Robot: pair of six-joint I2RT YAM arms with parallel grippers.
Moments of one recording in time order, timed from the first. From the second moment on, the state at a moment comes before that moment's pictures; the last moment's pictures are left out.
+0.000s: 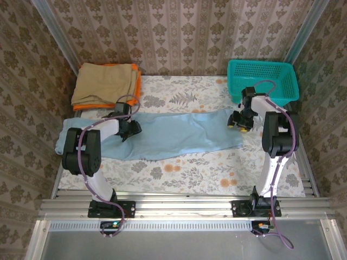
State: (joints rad) left arm -0.19 1.75 0.98 -0.37 0.12 -0.48; right arm -0.05 2.02 1.43 -0.89 -0.15 0.27
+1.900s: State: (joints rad) left arm -0.12 1.32 0.75 -0.48 0.12 -0.48; right arm 0.32 1.51 1.51 -0.98 -0.13 0.58
